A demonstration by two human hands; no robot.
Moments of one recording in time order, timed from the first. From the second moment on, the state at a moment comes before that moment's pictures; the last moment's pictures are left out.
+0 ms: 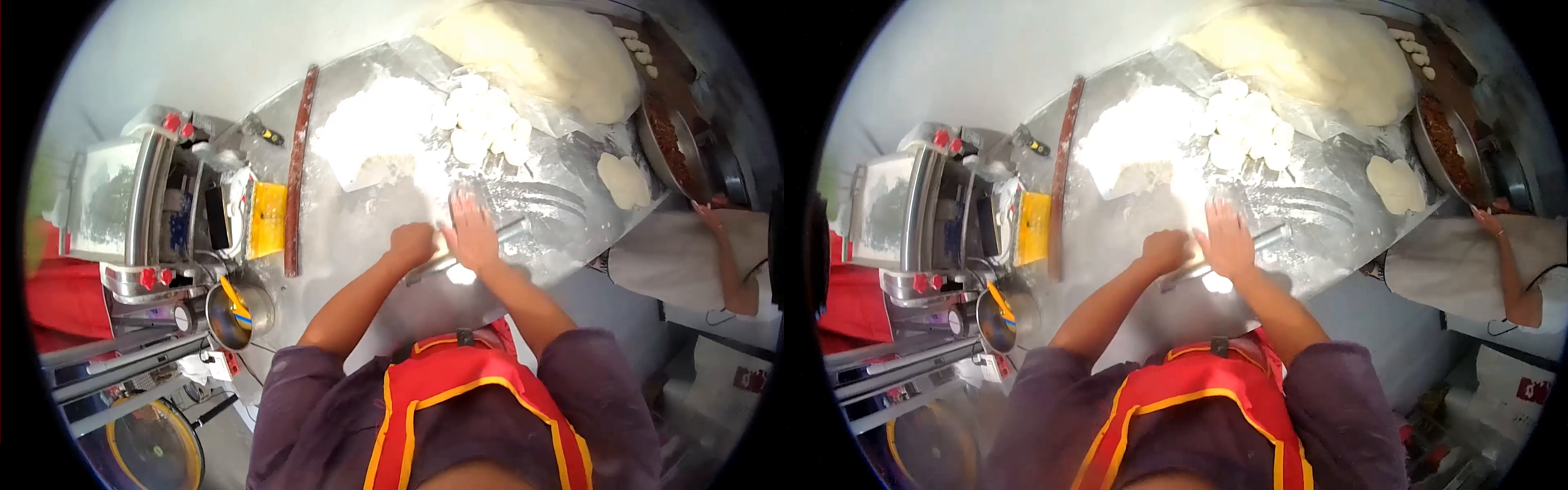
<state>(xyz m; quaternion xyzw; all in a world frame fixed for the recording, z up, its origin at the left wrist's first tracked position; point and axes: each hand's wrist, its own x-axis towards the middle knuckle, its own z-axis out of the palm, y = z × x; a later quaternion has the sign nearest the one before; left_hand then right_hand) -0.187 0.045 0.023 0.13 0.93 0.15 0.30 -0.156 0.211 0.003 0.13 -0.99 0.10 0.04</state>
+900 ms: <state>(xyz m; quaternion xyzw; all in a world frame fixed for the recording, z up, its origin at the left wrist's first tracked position) -0.275 0.140 -0.045 0.35 0.85 0.37 -0.07 -0.059 0.258 0.014 0.19 -0.96 0.19 0.01</state>
